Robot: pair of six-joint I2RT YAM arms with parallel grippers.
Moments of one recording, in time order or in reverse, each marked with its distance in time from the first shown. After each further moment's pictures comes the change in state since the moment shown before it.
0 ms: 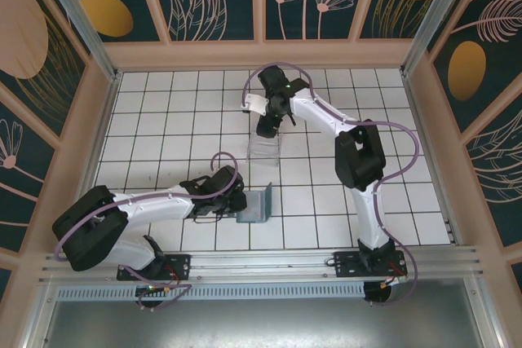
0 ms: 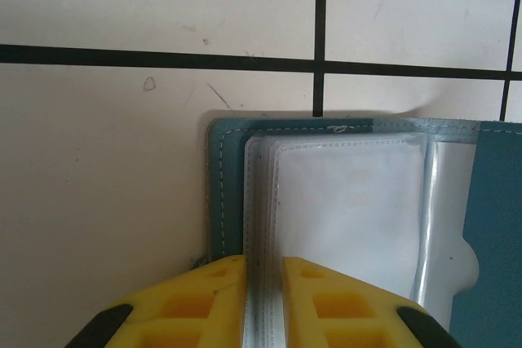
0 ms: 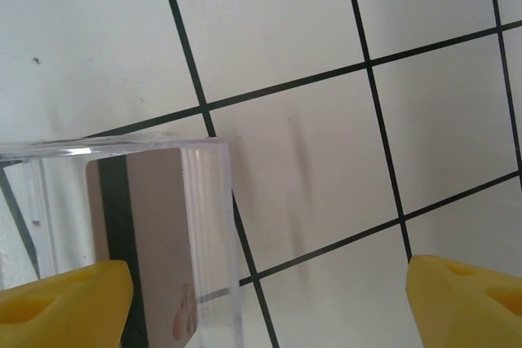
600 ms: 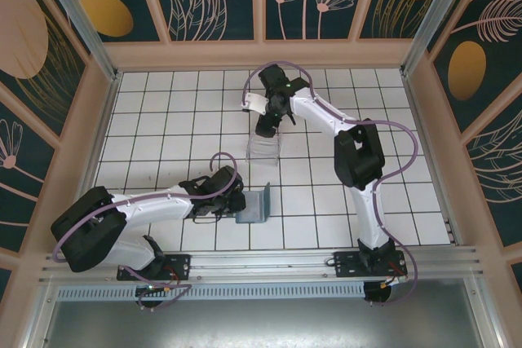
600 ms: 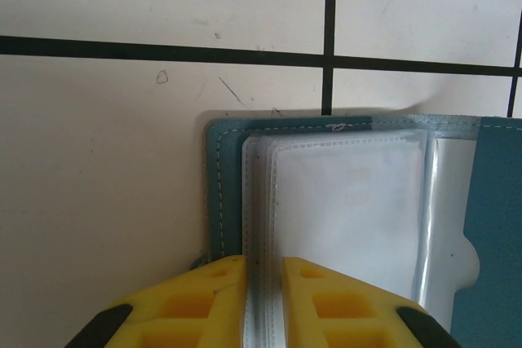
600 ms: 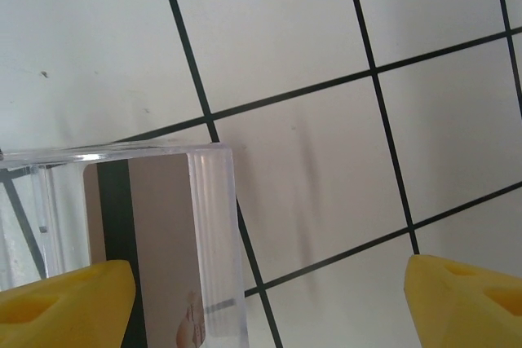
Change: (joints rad) left arm 0.000 -0.008 0.000 -0.018 -0.003 0.000; right arm -0.003 0.010 0.014 -0.005 -0.042 0.016
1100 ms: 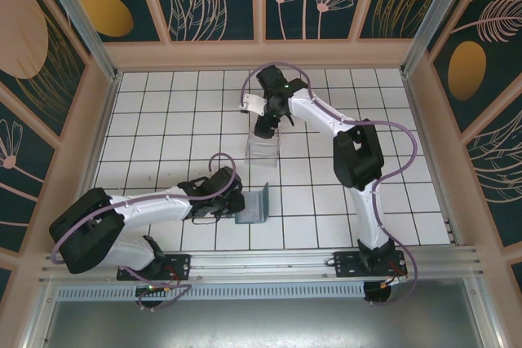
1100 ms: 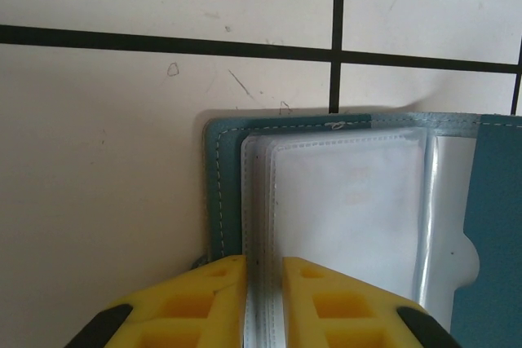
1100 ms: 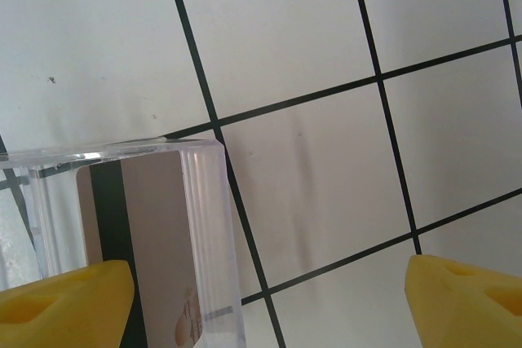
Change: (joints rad) left arm 0.000 -0.016 -0.014 0.000 -0.001 -0.006; right arm 0.013 0.000 0.000 0.001 0.017 0.004
